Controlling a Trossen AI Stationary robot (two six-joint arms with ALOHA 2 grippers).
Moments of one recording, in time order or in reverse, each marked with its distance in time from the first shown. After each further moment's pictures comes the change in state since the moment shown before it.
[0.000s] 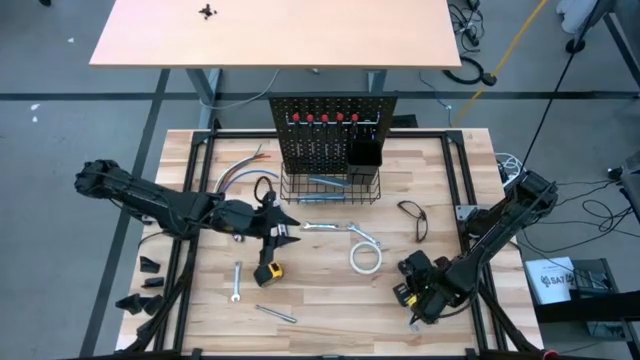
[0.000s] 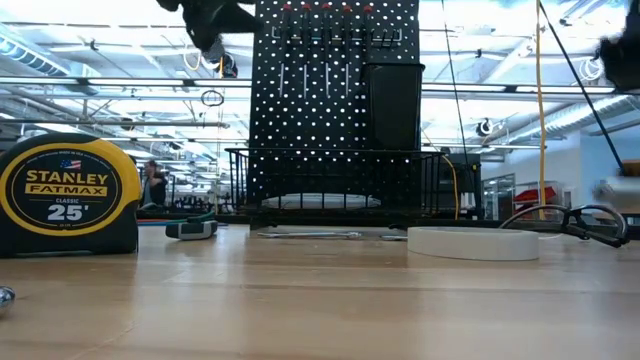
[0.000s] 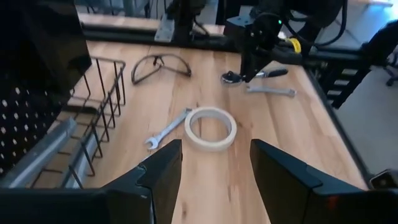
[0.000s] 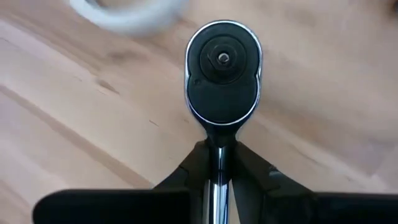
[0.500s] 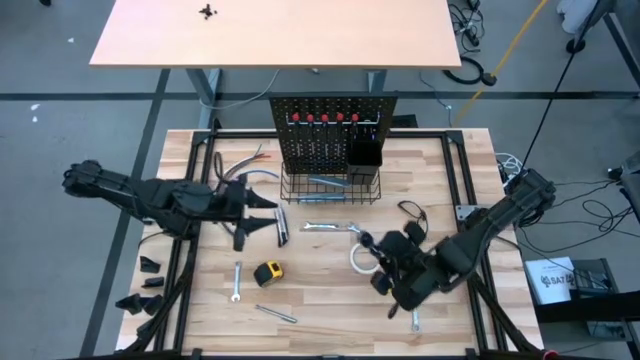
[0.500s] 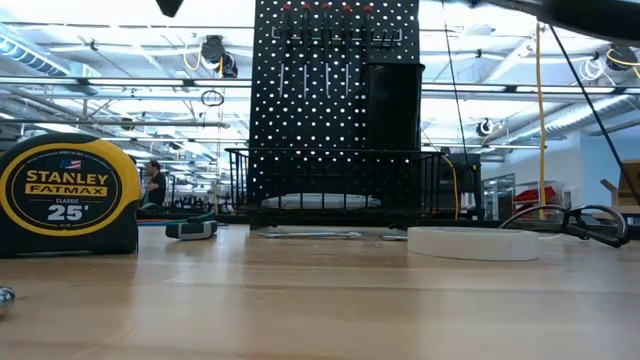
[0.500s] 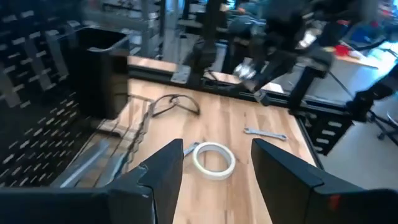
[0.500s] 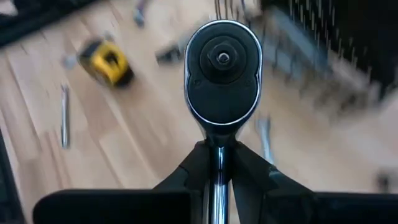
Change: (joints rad) left arm 0.000 -0.287 0.007 -0.140 -0.070 -0.070; right arm -0.183 -0.002 0.490 -0.181 0.433 -0.734
